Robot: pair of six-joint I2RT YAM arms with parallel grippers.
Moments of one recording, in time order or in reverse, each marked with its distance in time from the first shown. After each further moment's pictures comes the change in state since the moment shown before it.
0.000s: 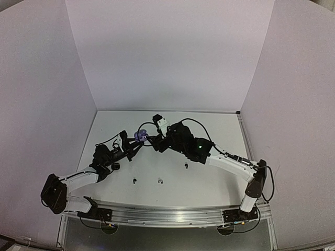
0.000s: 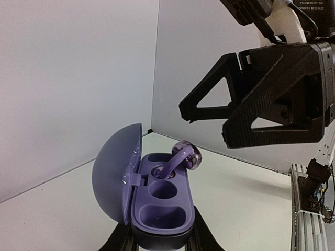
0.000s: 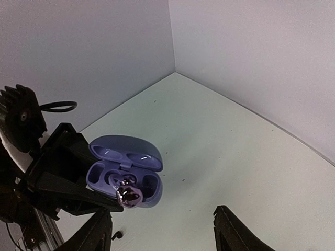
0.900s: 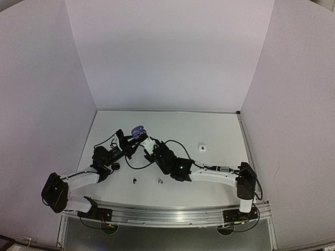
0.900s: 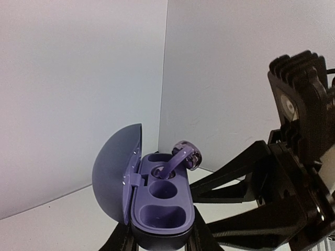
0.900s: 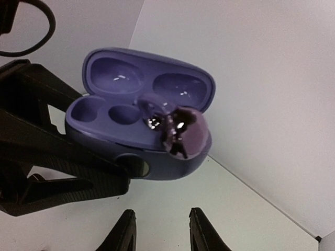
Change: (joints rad) left arm -0.004 0.021 -0.015 0.157 -0.055 -0.040; right arm 0.159 0.113 -0.188 0.447 0.496 -0.398
